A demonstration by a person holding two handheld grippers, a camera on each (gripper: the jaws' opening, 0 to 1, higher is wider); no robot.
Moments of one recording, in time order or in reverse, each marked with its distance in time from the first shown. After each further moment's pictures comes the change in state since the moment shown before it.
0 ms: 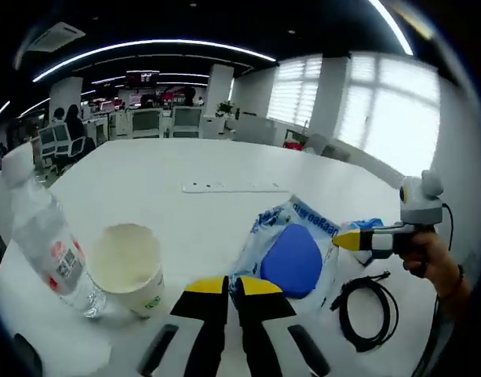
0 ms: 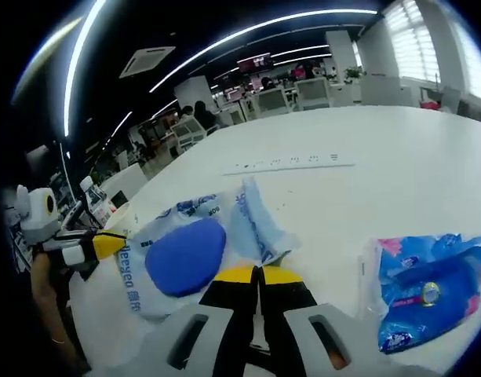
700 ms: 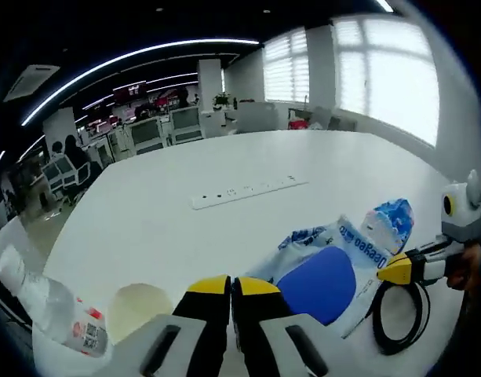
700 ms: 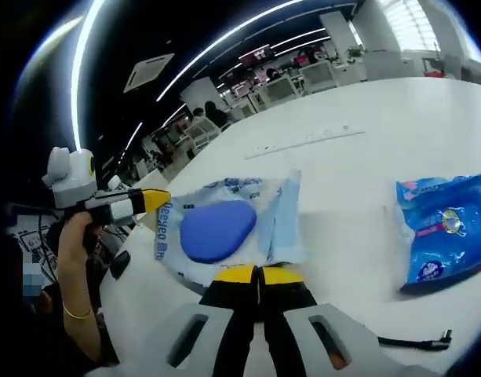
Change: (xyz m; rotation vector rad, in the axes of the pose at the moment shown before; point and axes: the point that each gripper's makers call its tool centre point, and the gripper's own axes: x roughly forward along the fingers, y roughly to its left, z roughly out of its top) left arm 0.030 0.012 0.026 0.225 0.079 0.128; right arm -0.014 0.032 -0.035 0.111 0.040 0.125
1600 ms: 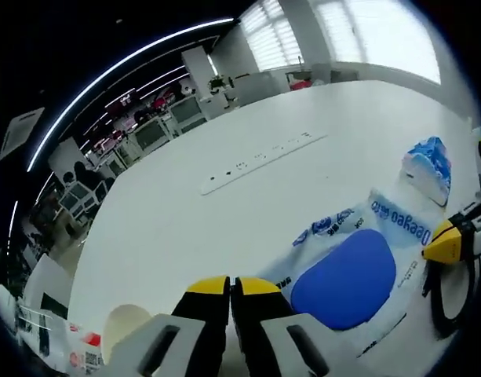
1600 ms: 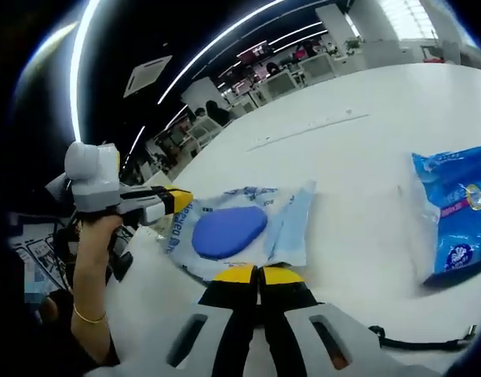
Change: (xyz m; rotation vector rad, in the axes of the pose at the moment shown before) left arm 0.041 0.010 -0.022 0.201 0.096 0.150; right arm 0.014 0.003 -0.009 0.022 0.011 0.034
